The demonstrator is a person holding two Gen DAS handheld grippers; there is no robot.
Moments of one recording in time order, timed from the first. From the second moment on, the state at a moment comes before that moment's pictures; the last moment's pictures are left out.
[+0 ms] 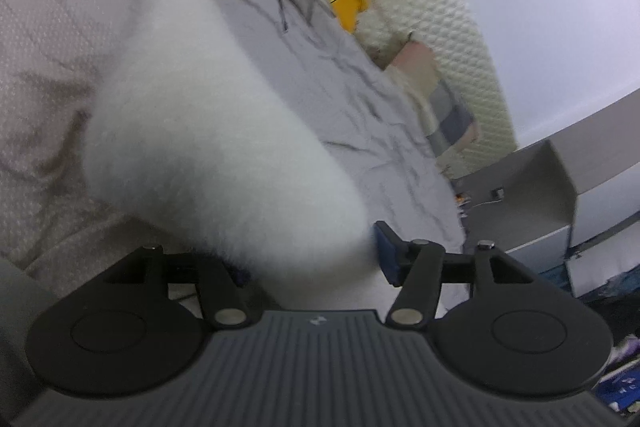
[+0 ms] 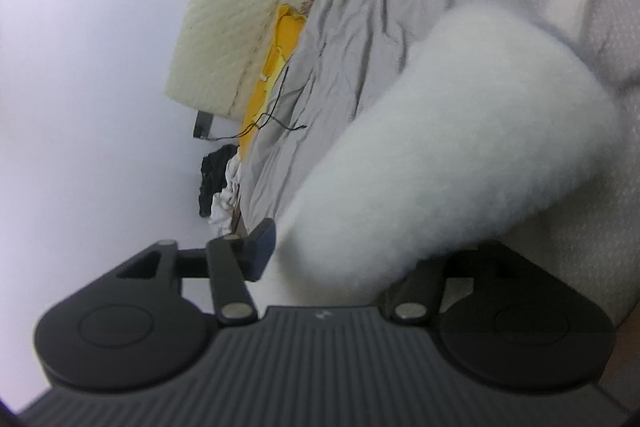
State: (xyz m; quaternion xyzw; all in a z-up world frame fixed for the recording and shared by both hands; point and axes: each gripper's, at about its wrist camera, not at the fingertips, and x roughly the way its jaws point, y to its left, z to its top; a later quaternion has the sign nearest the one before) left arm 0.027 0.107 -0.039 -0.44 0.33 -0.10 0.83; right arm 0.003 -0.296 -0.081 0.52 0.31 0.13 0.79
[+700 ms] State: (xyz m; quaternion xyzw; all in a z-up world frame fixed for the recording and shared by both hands) left arm 0.104 0.103 -0.008 -0.36 0.28 -0.11 0.88; right arm 0.094 -0.304 -0.048 0.47 0.29 0.14 0.82
